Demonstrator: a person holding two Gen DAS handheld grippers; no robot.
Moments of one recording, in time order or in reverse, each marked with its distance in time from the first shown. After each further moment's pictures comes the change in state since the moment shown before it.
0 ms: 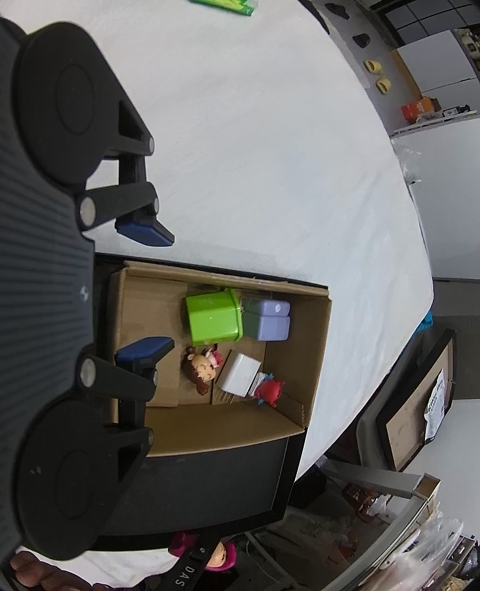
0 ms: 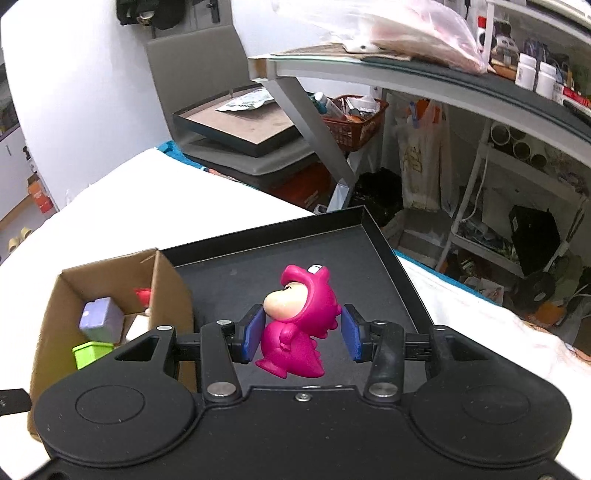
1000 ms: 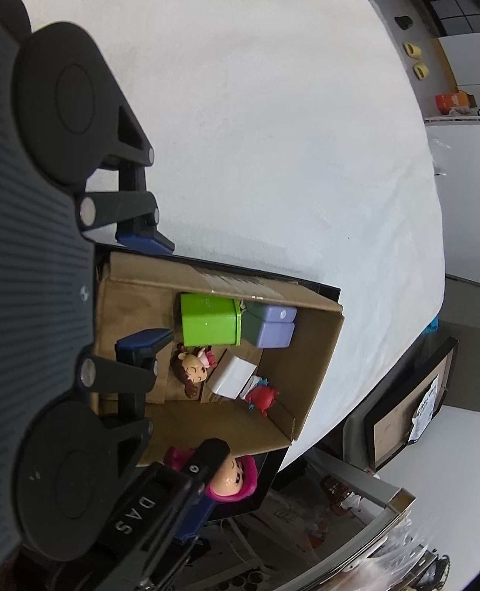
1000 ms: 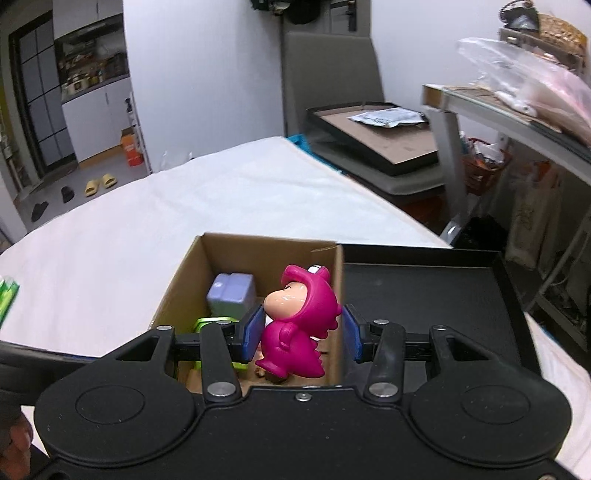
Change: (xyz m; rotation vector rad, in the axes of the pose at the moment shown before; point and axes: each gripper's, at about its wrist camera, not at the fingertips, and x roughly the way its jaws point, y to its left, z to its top) left arm 0.038 0.042 -0.002 -0.114 0.010 -0.150; right arm -0.019 0.112 -0.018 -0.266 -0.033 0.234
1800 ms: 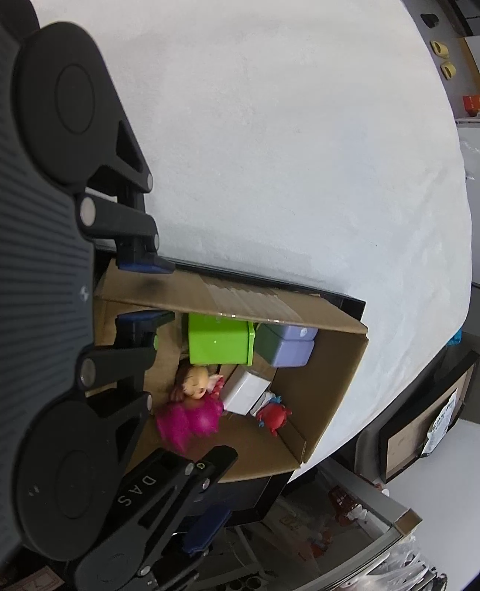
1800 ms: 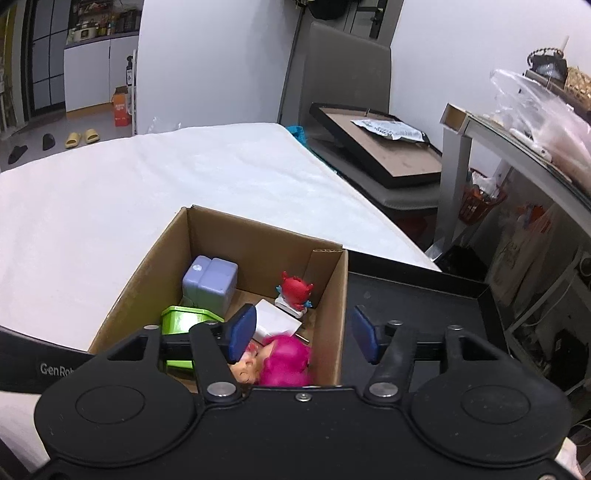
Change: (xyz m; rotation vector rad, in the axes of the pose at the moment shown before) left arm 0.018 0.013 0.005 -0.031 0.079 -0.018; right arm 0.031 0.030 -0.004 -0.184 0.004 -0.141
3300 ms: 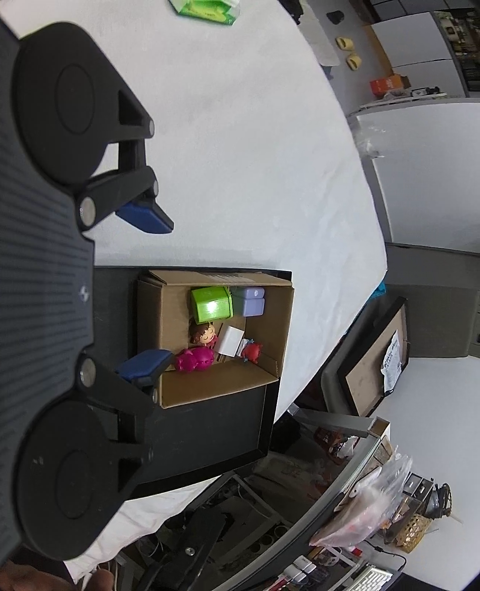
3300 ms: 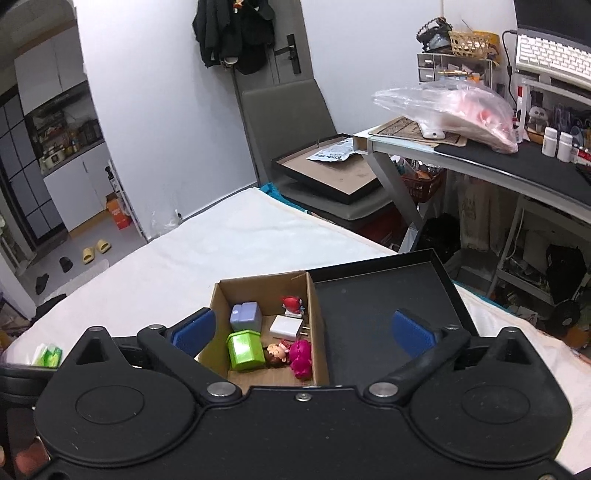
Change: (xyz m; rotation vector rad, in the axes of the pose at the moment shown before) left arm -0.164 -0.029 -0.056 0.207 -0.205 0.028; right arm -0.175 -0.077 0.000 0.392 -0.082 0.091
